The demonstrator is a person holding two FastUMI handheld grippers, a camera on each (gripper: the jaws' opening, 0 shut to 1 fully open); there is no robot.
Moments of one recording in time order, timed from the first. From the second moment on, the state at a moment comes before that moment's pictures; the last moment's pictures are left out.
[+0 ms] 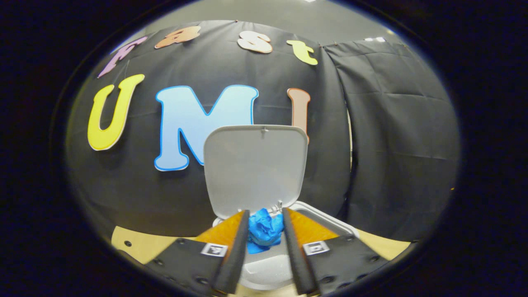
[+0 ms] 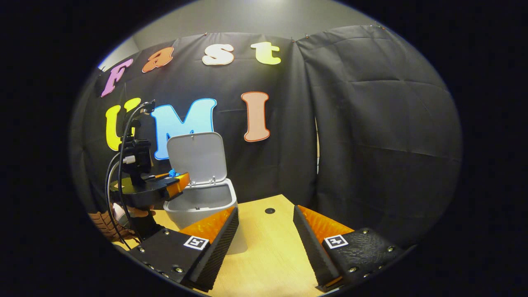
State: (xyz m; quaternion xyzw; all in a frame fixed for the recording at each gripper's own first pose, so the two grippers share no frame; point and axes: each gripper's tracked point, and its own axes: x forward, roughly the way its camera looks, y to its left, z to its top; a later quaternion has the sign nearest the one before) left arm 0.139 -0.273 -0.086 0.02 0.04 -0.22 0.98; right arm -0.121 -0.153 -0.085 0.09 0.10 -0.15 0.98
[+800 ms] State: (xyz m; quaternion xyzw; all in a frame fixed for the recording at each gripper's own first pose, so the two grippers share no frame) left arm 0.117 -0.143 -0.063 0.03 0.02 -0.12 0.99; right arm -0.069 -0.064 -0.094 0.08 0.12 -0.03 0.99
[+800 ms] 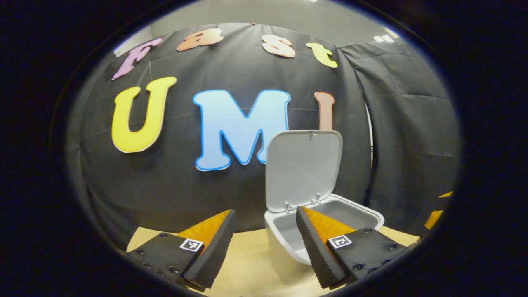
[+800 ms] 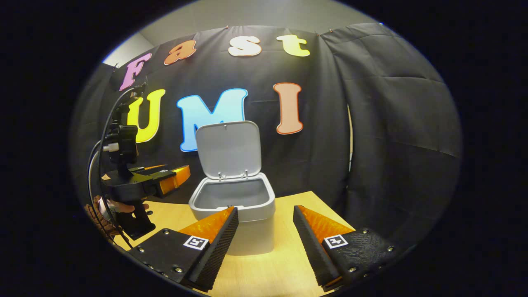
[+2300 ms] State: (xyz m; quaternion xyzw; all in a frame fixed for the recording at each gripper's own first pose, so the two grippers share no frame) left arm -0.050 0.129 -0.032 -0.01 0.03 0.13 0.99; right arm -0.083 0.163 -0.270 -0.03 0.30 0.29 0.91
